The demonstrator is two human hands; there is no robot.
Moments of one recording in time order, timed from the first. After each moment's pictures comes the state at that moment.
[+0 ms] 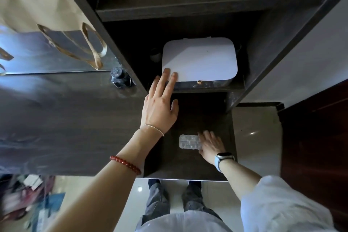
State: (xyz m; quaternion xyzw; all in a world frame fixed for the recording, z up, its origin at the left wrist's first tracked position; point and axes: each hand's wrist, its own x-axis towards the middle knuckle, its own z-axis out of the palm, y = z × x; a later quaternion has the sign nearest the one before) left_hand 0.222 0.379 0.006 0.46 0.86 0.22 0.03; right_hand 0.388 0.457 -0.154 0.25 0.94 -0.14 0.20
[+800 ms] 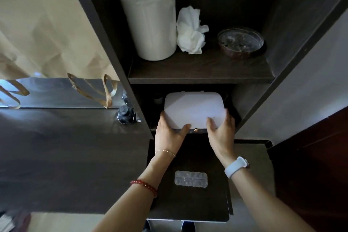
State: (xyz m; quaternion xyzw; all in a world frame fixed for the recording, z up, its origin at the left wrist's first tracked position) left_hand 0.232 0.410 0.033 0.21 0.86 0.44 0.16; right_hand 0.330 0.512 0.031 0.49 0.74 -0.37 -0.26
